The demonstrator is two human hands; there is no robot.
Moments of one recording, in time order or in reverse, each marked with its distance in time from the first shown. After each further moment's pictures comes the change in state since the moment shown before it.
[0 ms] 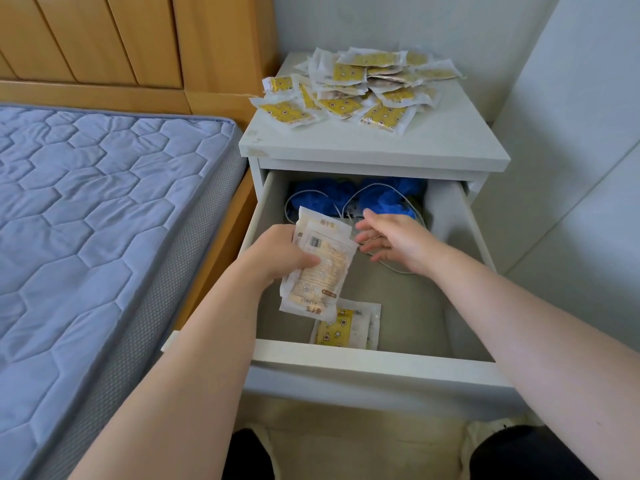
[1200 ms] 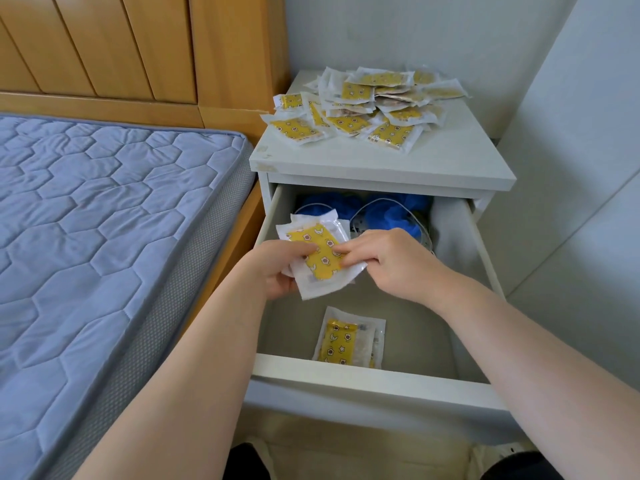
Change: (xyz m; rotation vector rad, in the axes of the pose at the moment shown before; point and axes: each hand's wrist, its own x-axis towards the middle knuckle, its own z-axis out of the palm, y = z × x) left_hand -0.002 0.005 -0.009 -0.788 -0.037 -0.323; right_hand -0.036 -0.021 0.018 -0.833 -0.042 -0.626
